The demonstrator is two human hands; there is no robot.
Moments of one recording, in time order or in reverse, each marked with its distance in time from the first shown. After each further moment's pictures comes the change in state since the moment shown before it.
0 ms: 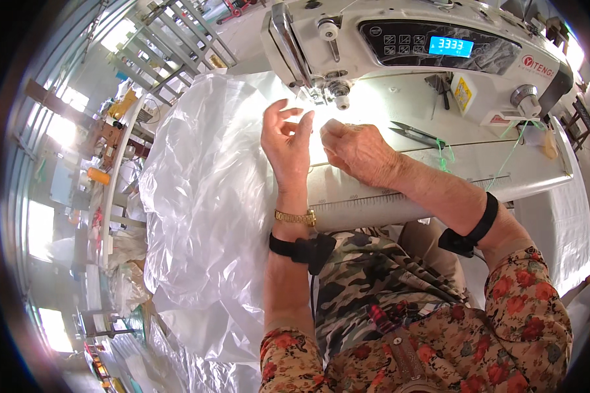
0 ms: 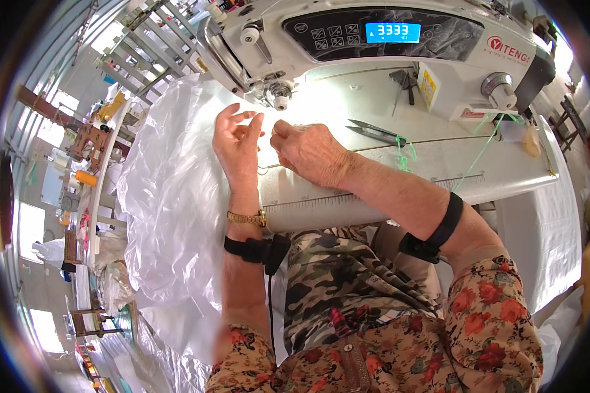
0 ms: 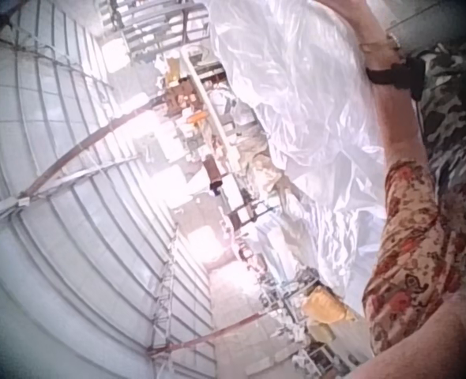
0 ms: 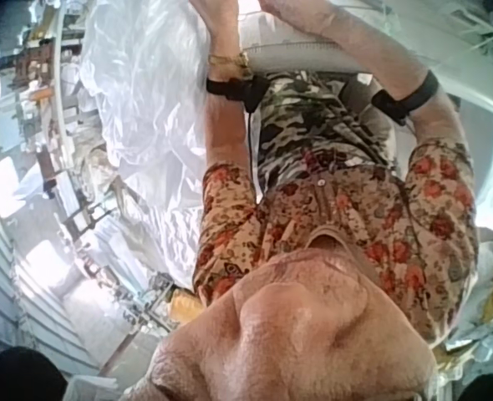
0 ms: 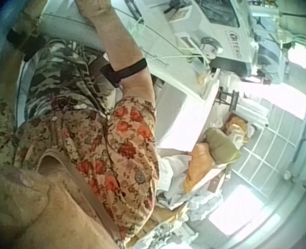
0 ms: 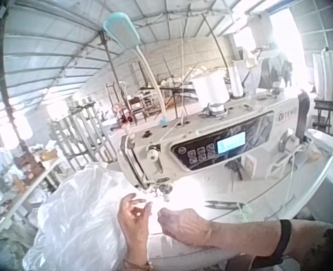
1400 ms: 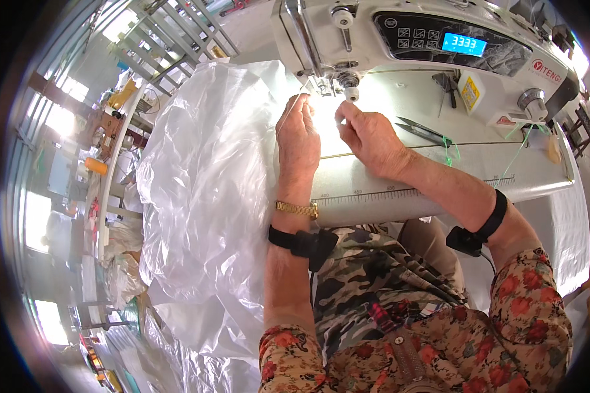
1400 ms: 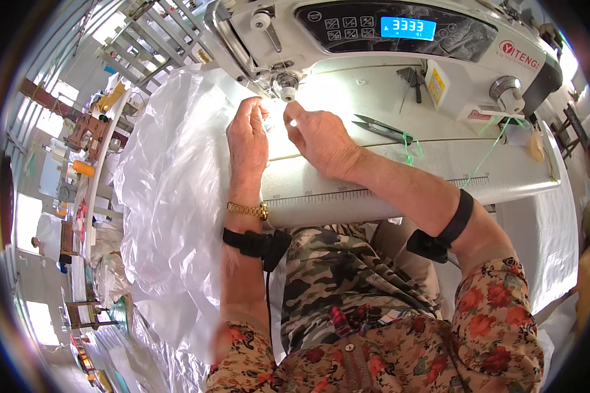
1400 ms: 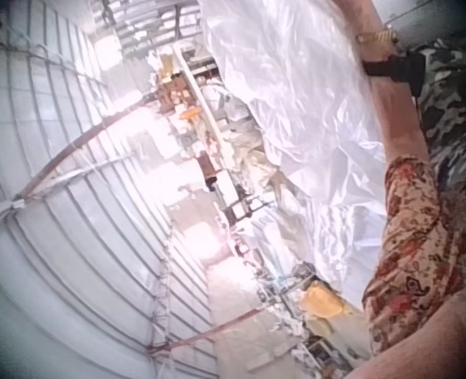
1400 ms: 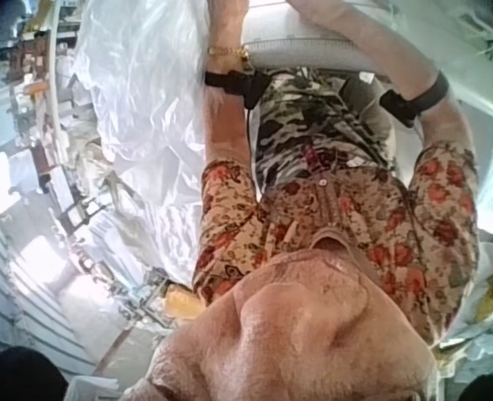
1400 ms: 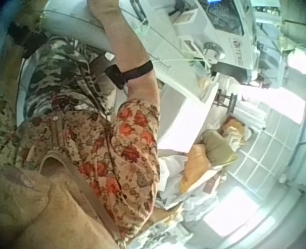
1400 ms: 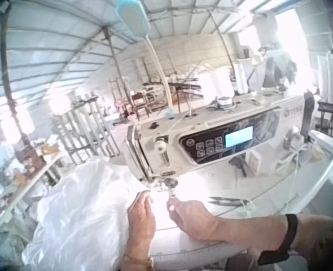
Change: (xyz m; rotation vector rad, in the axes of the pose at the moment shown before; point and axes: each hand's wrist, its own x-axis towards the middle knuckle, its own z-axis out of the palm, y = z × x) left_hand 0.002 -0.013 0.000 0.363 -0.300 0.023; right_hand 0.002 0.006 0.004 0.251 0.001 0.358
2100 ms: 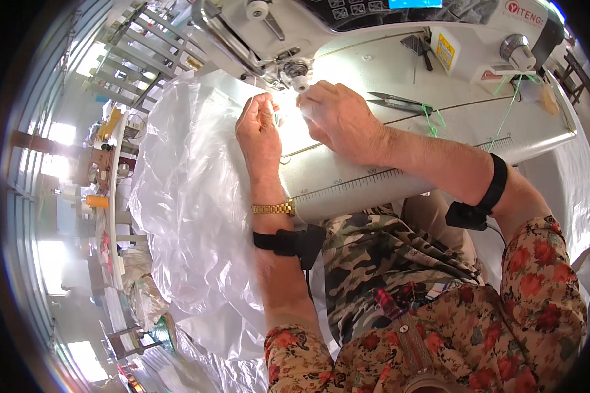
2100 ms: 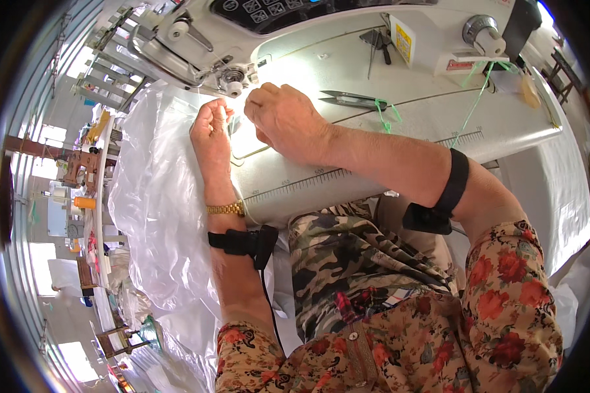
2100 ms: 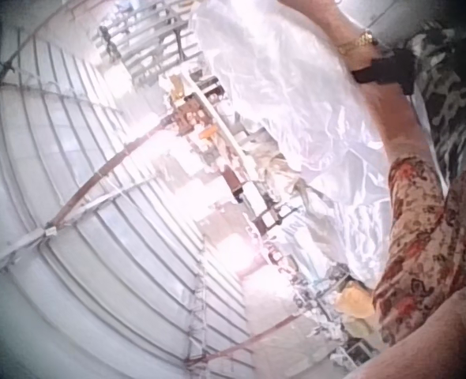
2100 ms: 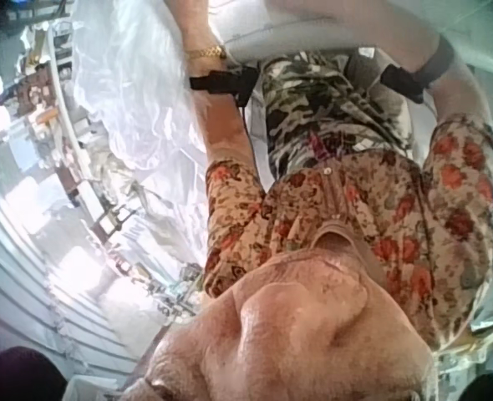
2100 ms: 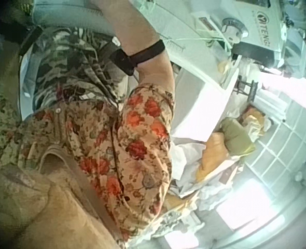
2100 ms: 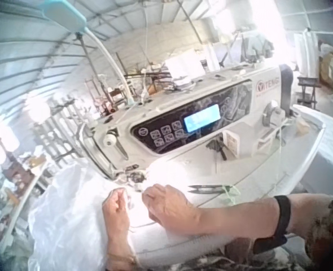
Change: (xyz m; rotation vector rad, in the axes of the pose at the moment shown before) left_hand 0.006 -0.020 0.003 -0.315 -0.055 -0.187; right_hand -0.006 0.007 -0.001 -0.283 0.241 -0.346
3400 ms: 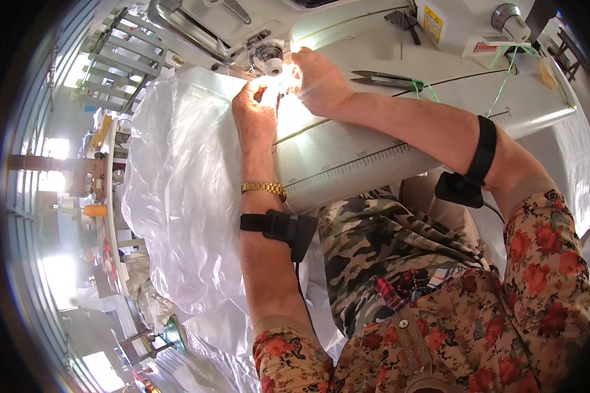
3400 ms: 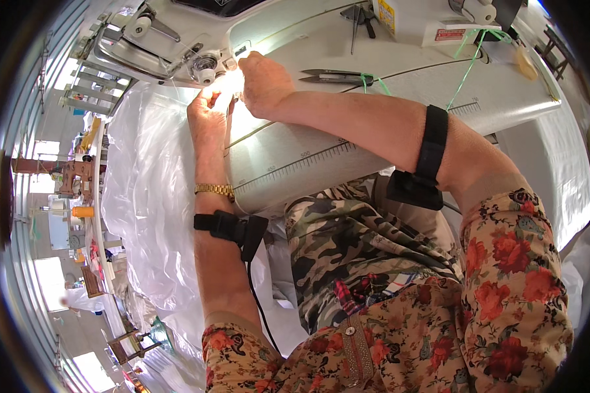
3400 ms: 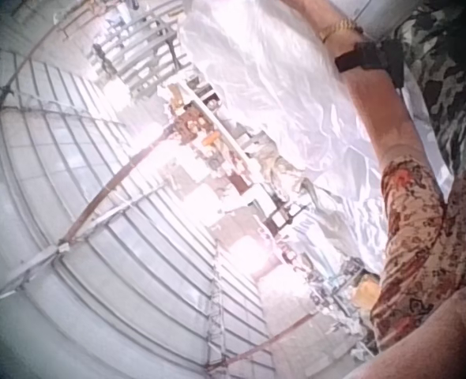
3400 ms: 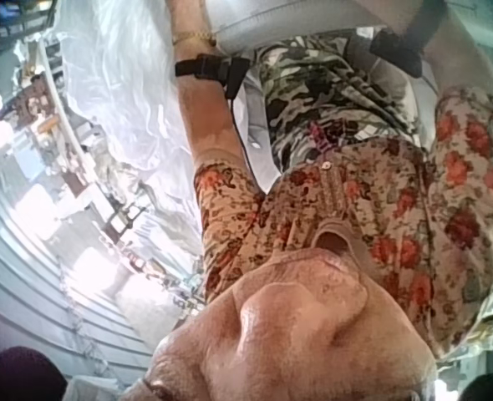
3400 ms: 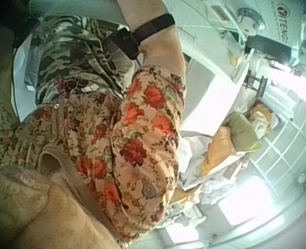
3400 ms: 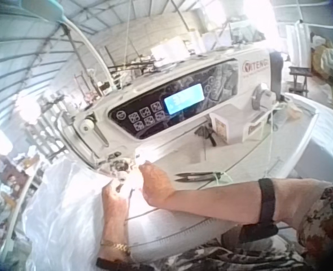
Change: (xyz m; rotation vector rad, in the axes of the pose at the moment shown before) left_hand 0.014 -0.021 0.023 0.112 -0.079 0.077; right_hand 0.019 0.024 0.039 0.167 -0.138 0.660
